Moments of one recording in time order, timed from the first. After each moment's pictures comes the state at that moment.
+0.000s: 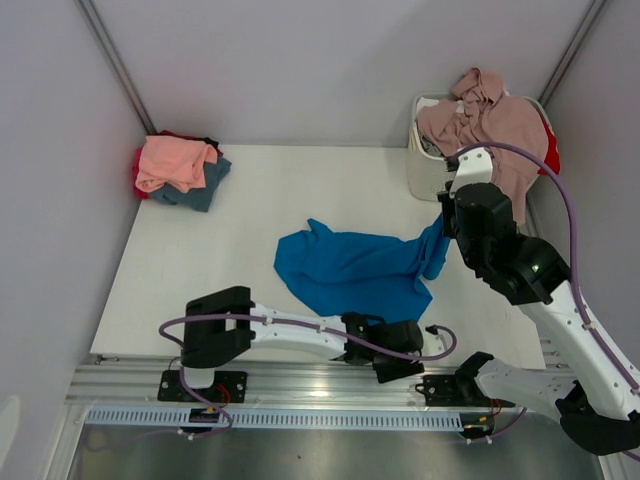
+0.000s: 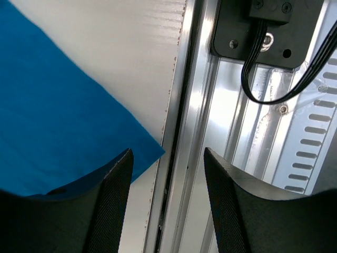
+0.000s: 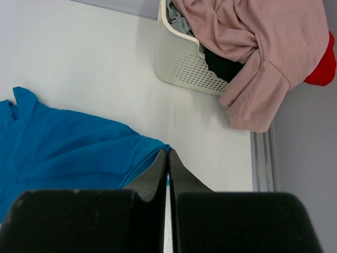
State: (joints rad) left arm -1.46 1.86 1.24 -0.32 -0.02 -0.04; right arm 0.68 1.02 1.40 -0.81 0.64 0.05
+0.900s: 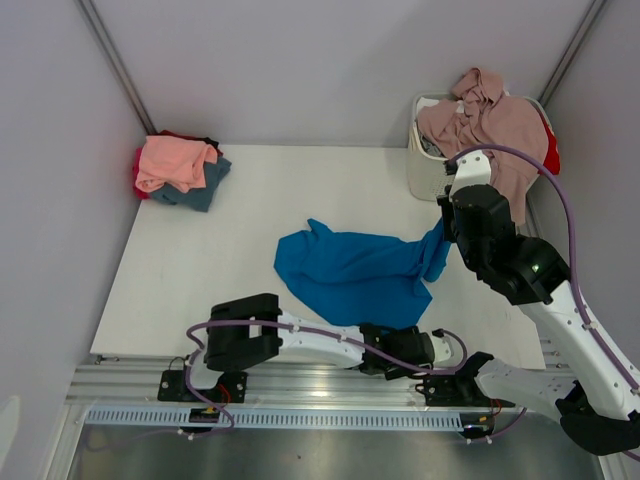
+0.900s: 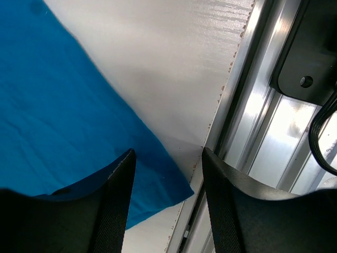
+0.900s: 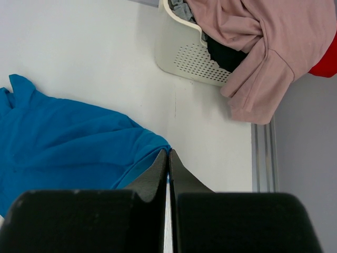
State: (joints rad) left arm -1.49 2.02 1.33 -0.31 -0.26 -0.04; right arm 0.68 1.02 1.40 -0.86 0.63 0.07
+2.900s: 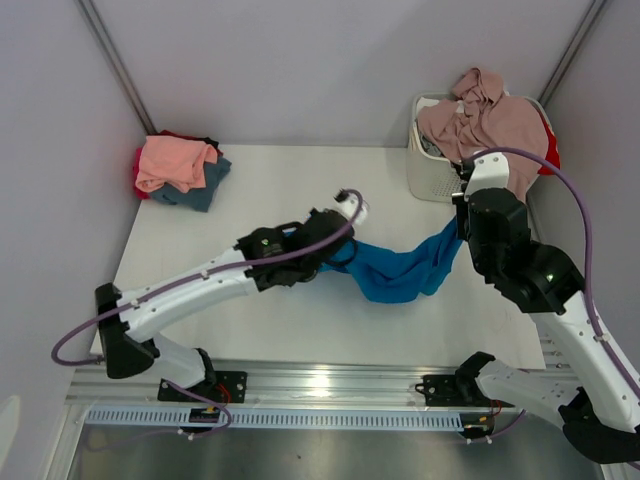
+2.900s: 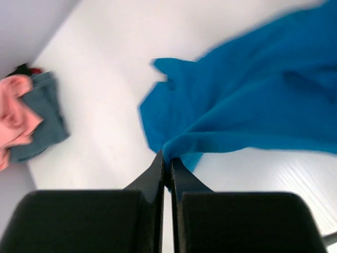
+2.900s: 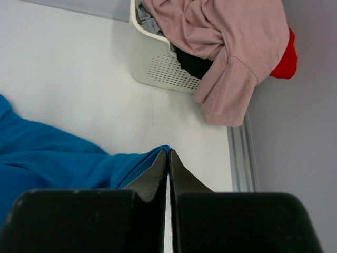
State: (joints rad) left arm -1.13 1.46 1.44 -0.79 -0.65 -0.03; right arm 0.66 0.97 1.40 -0.85 0.70 0.03
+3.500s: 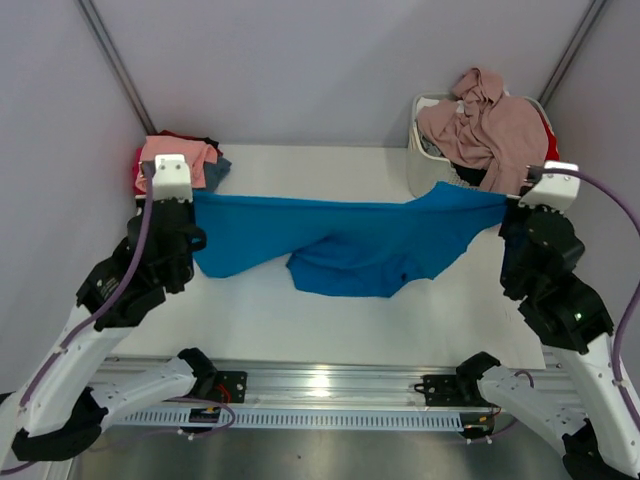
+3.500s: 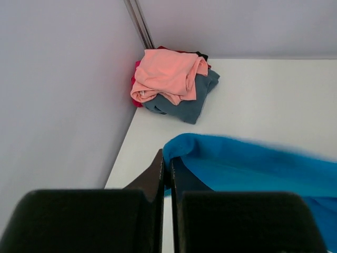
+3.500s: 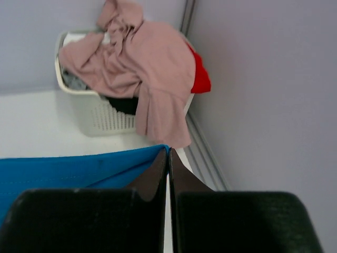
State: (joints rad) left arm -0.74 0.90 1.39 -0.79 -1.02 -0.01; right arm 0.55 0.79 1.29 -0.61 0.89 -0.09
